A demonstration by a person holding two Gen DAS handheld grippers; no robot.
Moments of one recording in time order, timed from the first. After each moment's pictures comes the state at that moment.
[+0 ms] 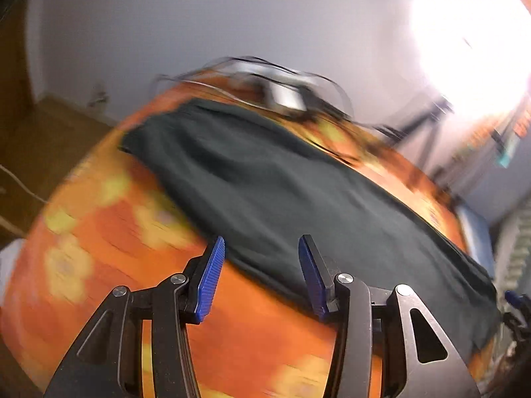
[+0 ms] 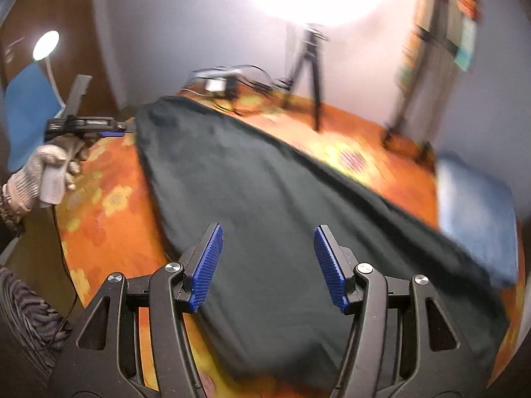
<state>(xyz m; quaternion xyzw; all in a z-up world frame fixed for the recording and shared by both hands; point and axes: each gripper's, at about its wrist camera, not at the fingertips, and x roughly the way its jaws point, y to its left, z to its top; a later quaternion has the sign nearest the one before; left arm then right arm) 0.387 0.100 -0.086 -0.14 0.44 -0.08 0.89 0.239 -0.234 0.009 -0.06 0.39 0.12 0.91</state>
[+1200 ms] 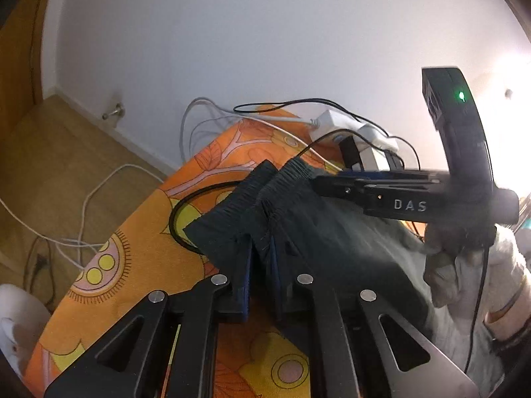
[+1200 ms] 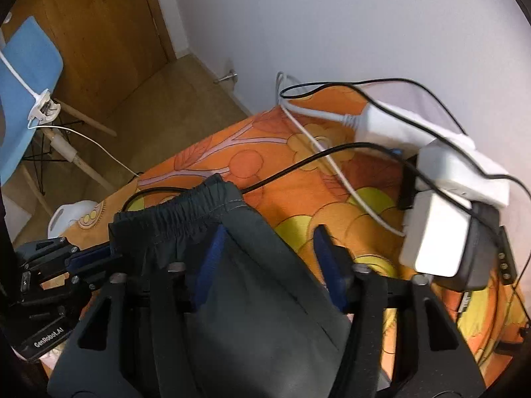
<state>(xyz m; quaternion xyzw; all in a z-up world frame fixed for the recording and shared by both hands) 0.482 0.190 -0.134 -0.19 0.38 -0.06 0.90 0.645 0.114 -0.096 -0.13 0.47 0.29 0.82</state>
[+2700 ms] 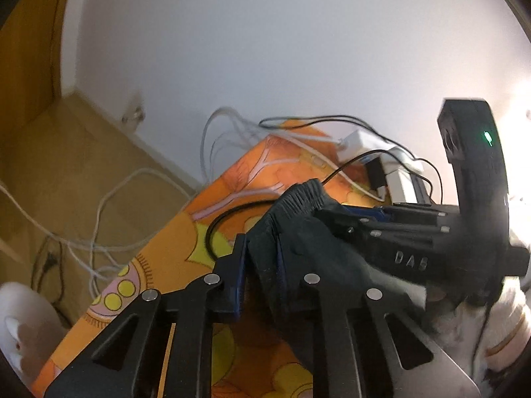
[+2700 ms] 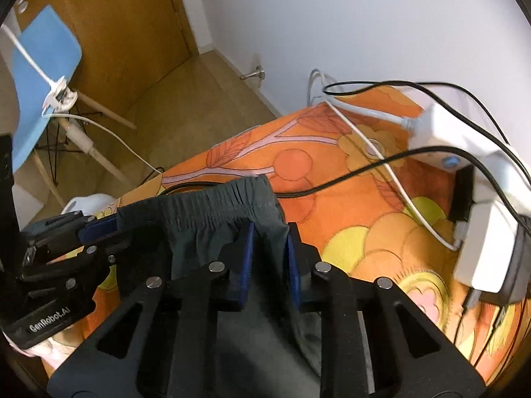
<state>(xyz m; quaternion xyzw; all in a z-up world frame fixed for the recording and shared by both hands) 0.502 0.194 -0.126 -0.18 0.36 -0.01 0.92 0.637 0.142 -0.111 -0.13 0.47 0.33 0.81</state>
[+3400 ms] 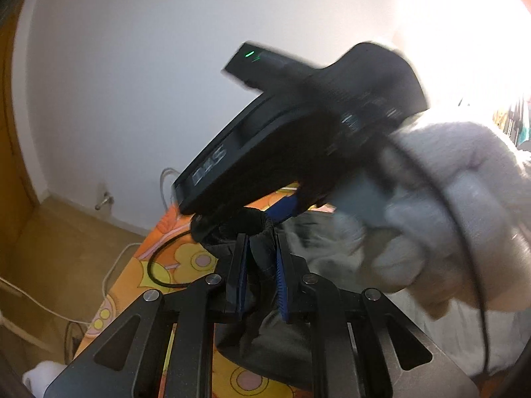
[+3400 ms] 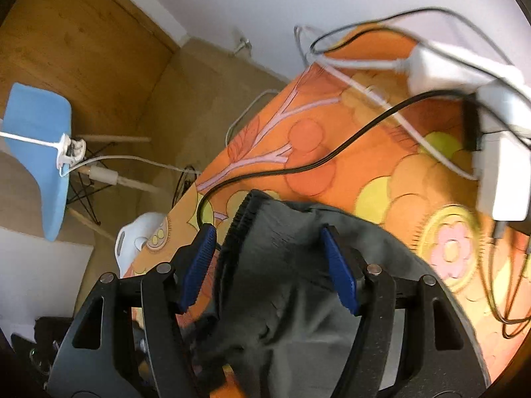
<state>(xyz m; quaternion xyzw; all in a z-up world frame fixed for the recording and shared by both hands) 0.465 0.122 -0.095 -0.02 0.29 -0.09 0.95 0.652 0.140 -0.102 0.00 0.61 0.29 0.74</state>
